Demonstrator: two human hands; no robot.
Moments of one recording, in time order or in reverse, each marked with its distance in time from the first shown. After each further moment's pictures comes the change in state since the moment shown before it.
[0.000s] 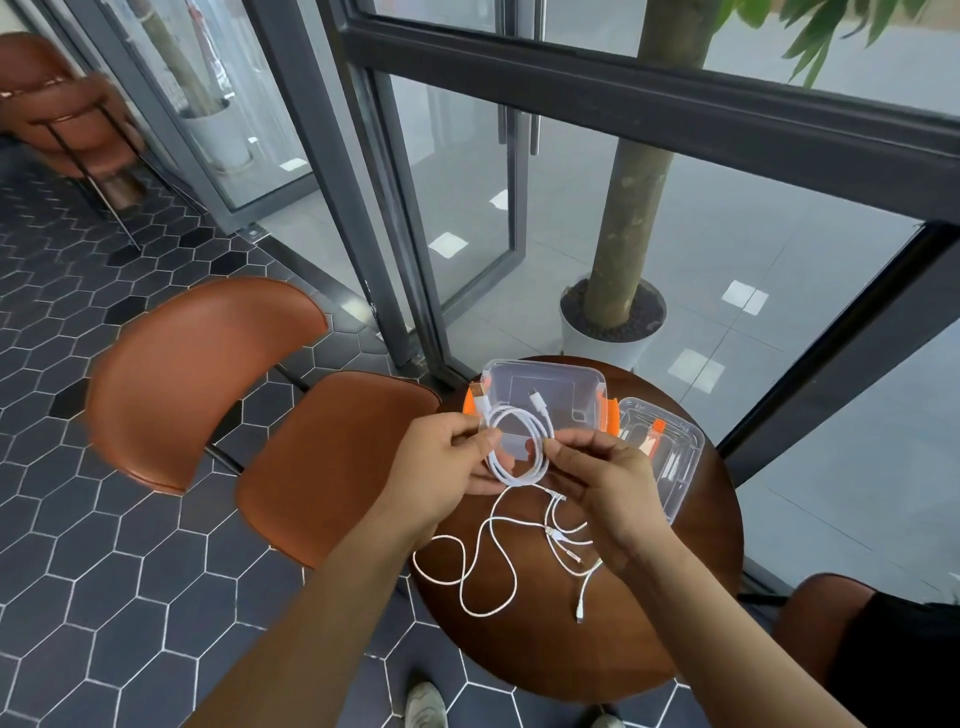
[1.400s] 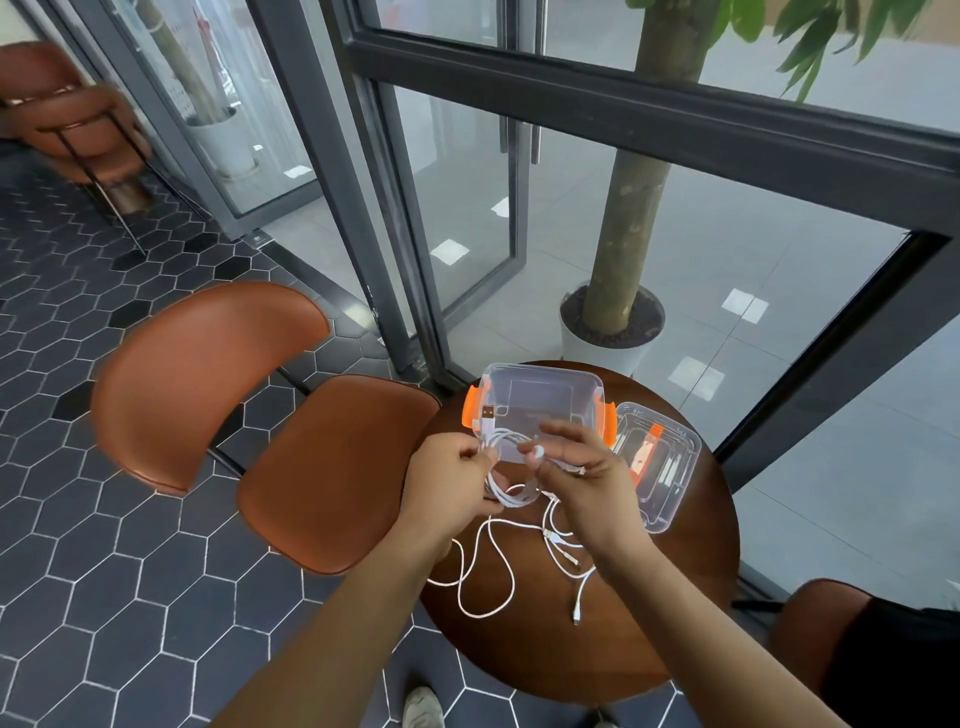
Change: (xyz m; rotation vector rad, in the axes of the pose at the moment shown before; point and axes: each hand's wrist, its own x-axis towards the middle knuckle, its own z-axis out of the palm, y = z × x) left_hand -0.002 -0.018 0.014 0.072 0.081 -0.084; right_hand 0.000 0.016 -0.001 -0.533 -0.033 -0.344
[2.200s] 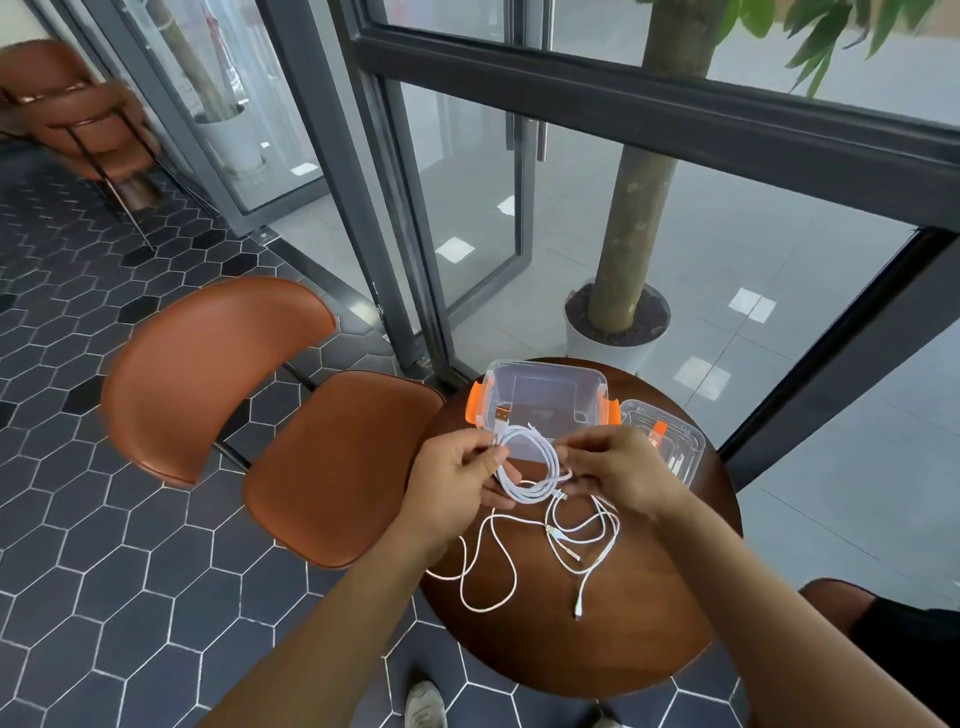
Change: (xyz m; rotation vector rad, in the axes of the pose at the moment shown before) left_hand -0.004 -0.010 -0.001 -0.025 -0.052 0.189; right_hand 0.038 0.008 -0.042 0.075 -0.311 0.316
